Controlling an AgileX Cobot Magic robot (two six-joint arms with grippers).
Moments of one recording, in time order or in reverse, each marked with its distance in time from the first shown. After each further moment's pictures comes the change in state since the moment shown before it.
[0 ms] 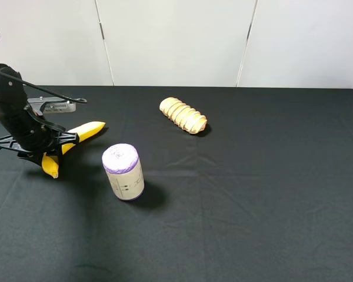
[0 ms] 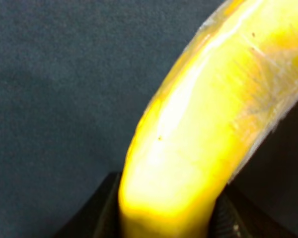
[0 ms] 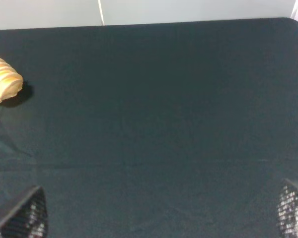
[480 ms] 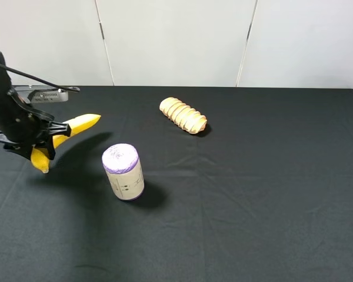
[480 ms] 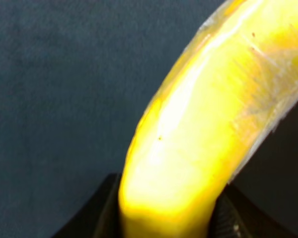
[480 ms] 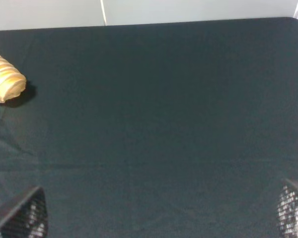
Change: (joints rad) left arm 0.000 -0.156 0.000 -0.002 0.162 0.023; right arm 0.000 0.000 0.000 0.007 0.000 0.000
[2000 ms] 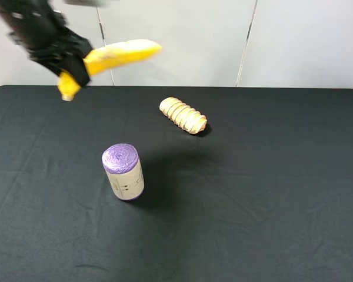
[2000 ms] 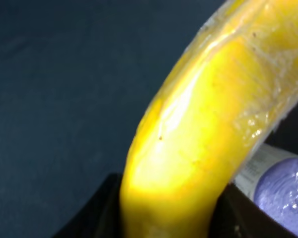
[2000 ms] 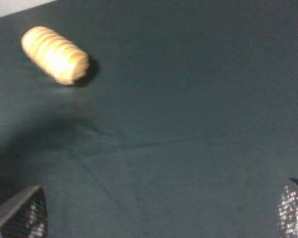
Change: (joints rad) left arm -0.228 -0.050 -0.540 -0.171 0.429 0.481; right arm 0.000 0.422 -0.047 0.297 -0.143 0.054
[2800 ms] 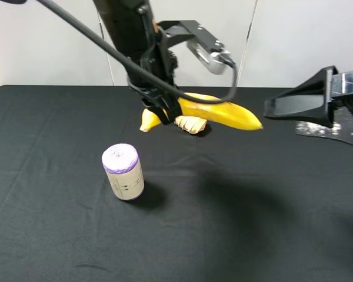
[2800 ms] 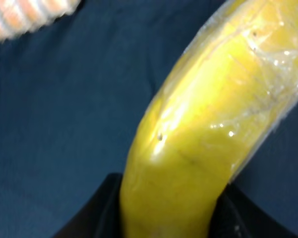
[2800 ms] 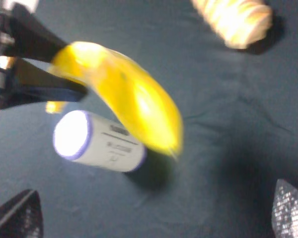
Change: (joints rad) left arm -0.430 0.152 -0.104 0.081 -0.062 0.165; right arm 0.000 0.509 -0.045 0.763 -0.014 -0.741
